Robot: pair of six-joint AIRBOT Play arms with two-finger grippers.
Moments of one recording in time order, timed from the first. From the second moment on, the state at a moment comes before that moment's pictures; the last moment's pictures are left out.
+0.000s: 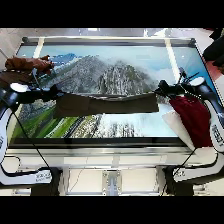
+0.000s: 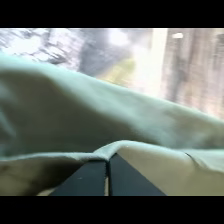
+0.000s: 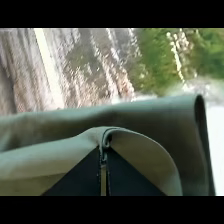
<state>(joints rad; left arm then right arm) 0.21 -1.45 1.07 0.80 -0.83 -1.21 -0.19 -1.59 1.24 -0.85 0.93 1.45</state>
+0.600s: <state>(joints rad) 0.18 -1.52 1.12 0.77 -0.70 -1.21 -0.18 -1.64 1.30 -1.02 1.00 1.58</state>
